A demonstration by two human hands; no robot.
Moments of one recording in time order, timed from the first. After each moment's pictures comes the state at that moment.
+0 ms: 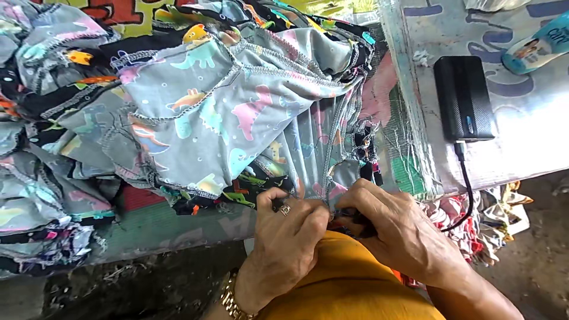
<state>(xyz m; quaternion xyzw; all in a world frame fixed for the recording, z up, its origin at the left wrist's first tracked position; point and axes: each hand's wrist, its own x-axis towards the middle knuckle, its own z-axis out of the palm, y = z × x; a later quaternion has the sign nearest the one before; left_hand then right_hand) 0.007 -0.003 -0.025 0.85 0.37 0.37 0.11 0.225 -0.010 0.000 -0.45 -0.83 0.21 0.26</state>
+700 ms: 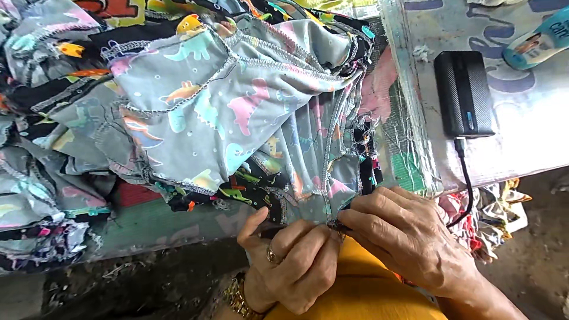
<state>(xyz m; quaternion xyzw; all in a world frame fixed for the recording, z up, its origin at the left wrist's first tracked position) 0.006 -0.029 -0.033 0.84 0.35 0.42 -0.01 0.235 -0.022 0.002 -0.40 -0.86 0.12 0.30</state>
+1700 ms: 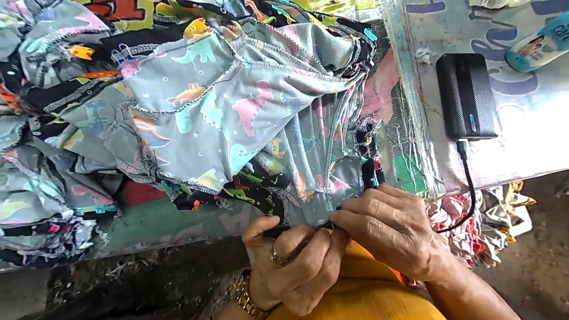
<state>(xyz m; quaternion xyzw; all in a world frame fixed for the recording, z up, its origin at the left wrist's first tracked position) 0.008 -0.029 -0.032 0.83 0.34 0.44 0.00 0.224 -0.011 -0.012 -0.35 -0.85 0.11 0.38</state>
